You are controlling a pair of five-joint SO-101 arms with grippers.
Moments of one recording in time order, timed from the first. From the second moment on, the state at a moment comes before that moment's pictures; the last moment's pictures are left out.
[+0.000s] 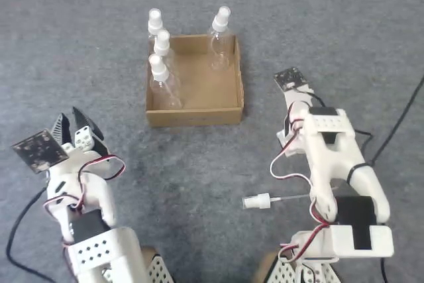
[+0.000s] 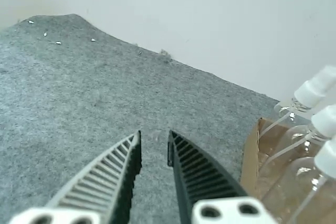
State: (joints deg) left arm -28.0 -86.9 92.0 23.5 15.8; right arm -3.2 -1.4 35.6 53.6 21.3
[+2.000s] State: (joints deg) left arm -28.0 -86.9 92.0 23.5 15.8; right arm -0.5 7.3 27.7 65.1 57.1
